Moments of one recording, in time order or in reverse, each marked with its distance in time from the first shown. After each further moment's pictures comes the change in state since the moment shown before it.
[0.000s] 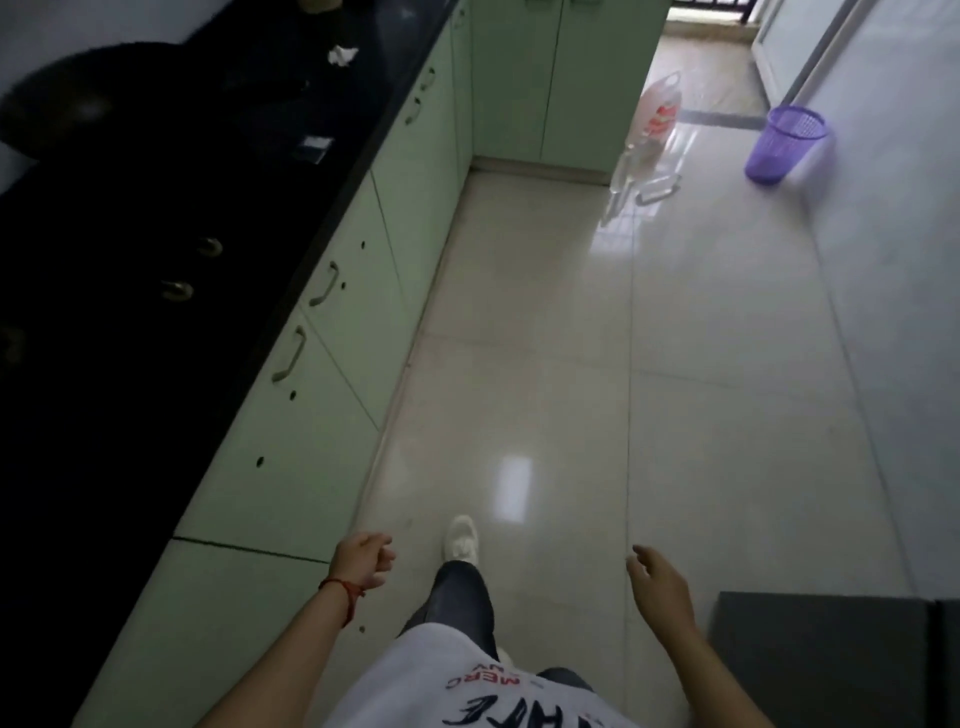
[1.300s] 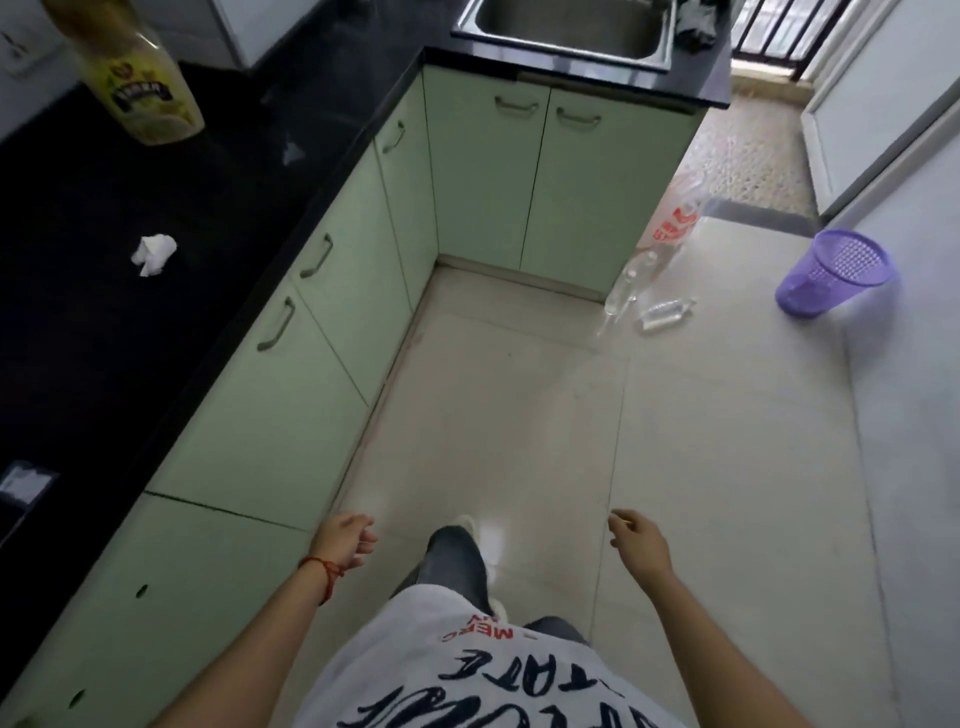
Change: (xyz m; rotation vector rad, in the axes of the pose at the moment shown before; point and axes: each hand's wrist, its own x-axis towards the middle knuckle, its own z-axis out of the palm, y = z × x) left_hand 0.333 0.639 0.254 0.011 0.020 0.009; right_hand 0.653 -0.439 -0.244 0.111 -0.095 0.043
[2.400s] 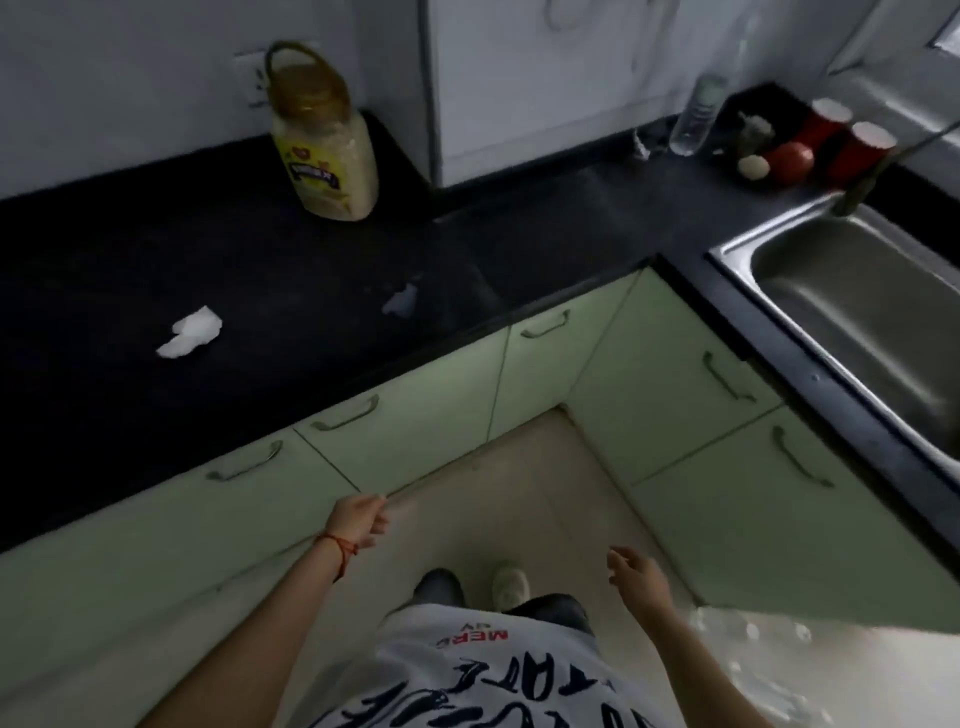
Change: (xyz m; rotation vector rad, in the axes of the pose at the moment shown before) left_hand 0.220 0.369 0.045 -0.626 0.417 -0.216; right_hand 0.422 -0.482 0.000 -0.593 -0.448 -0.411
